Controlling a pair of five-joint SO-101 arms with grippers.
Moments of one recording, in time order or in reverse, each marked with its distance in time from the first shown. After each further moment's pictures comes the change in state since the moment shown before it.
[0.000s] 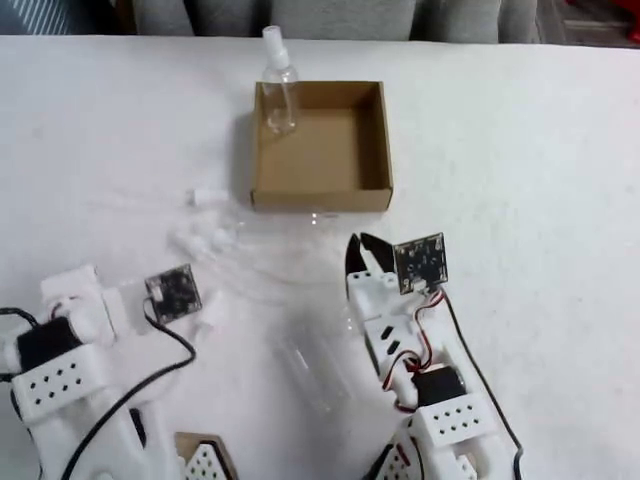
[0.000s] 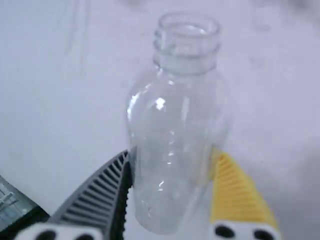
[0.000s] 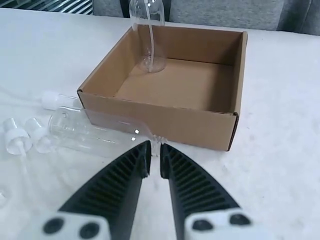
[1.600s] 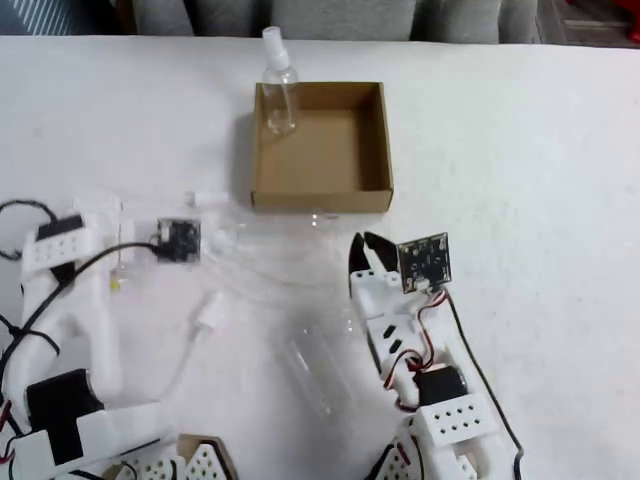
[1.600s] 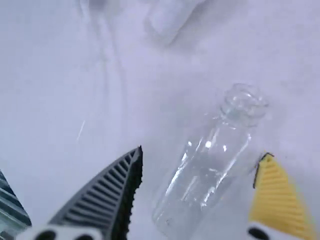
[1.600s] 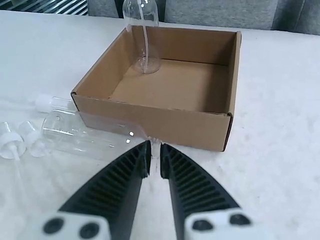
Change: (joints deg) left arm 7.7 49.1 -24.8 -21.1 -10.7; right arm 1.0 0.0 0.0 0.0 -0.1
